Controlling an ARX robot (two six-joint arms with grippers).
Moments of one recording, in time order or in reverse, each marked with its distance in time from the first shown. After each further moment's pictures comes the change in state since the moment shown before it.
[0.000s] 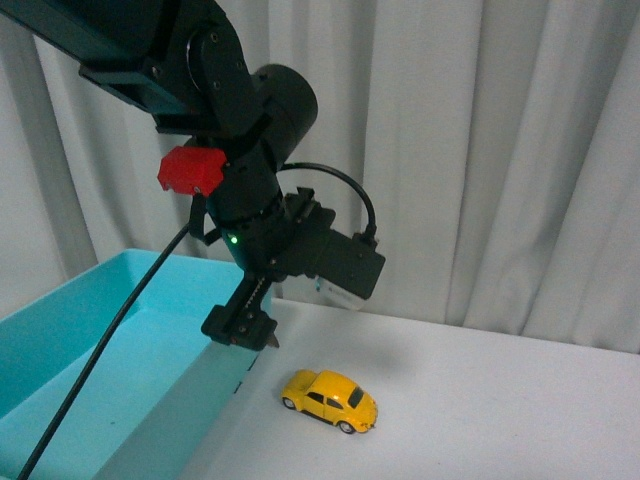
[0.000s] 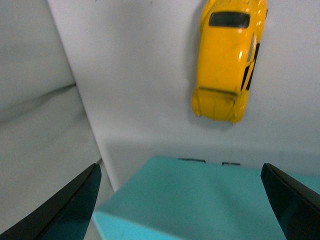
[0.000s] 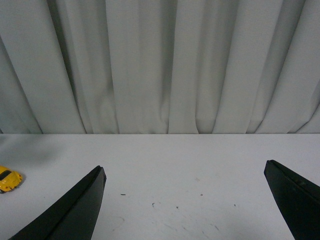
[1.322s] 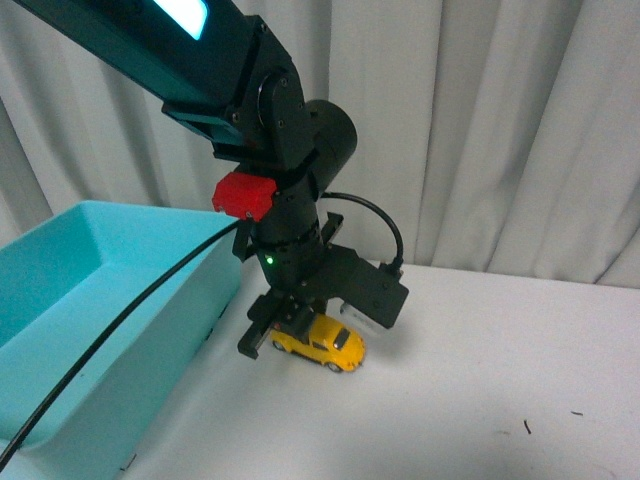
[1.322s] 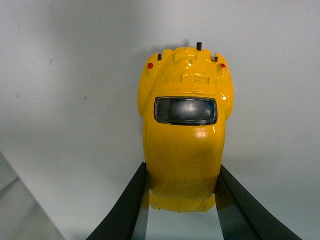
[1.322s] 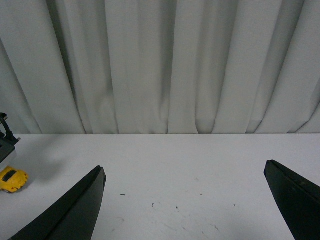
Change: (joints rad) left arm -0.111 0.237 0.132 -0.067 0.018 0.016; right arm 0.000 0.000 0.000 0.000 0.000 0.000
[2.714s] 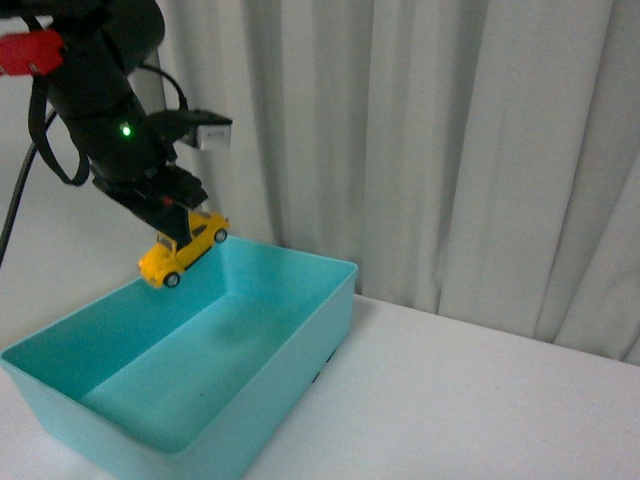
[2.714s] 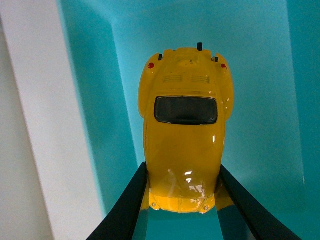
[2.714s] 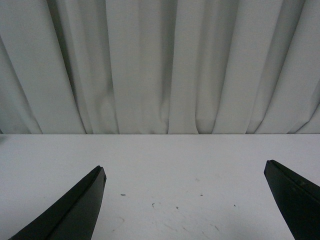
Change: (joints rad) left arm 0.586 -0.498 -0.212 -0.116 0.029 -1.077; right arm 0.000 0.000 0.000 0.000 0.000 0.000
